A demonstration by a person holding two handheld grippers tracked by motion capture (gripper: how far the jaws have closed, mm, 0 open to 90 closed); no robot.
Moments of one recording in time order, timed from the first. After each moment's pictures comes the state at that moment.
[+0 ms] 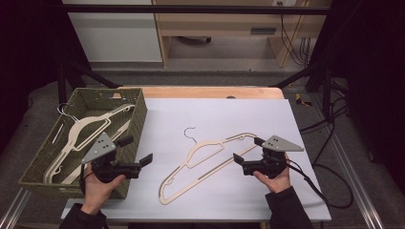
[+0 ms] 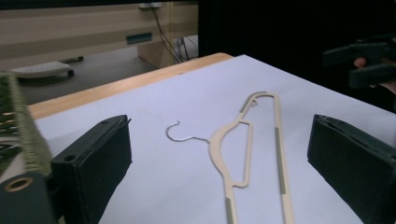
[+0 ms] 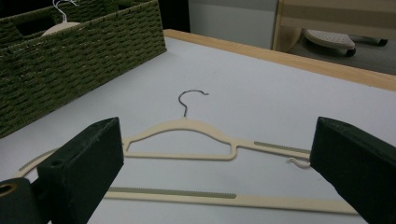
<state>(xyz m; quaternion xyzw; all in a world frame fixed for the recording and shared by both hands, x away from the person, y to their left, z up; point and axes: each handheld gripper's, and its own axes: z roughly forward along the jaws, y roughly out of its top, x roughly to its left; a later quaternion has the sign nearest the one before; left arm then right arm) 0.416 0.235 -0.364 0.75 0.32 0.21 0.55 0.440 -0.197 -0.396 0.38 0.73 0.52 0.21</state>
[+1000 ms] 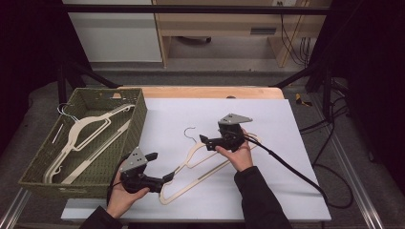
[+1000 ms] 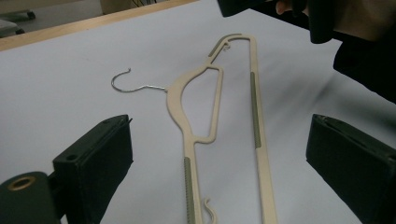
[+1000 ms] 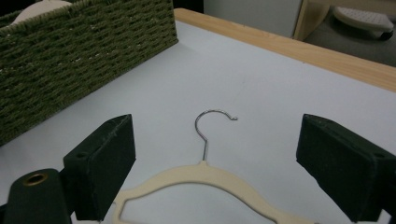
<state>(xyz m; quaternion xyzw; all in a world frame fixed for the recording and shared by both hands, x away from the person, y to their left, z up) 0.420 0.198 -0.421 0.79 0.31 0.15 0.50 0.526 -0.100 -0.404 0.37 0.78 0.48 0.17</state>
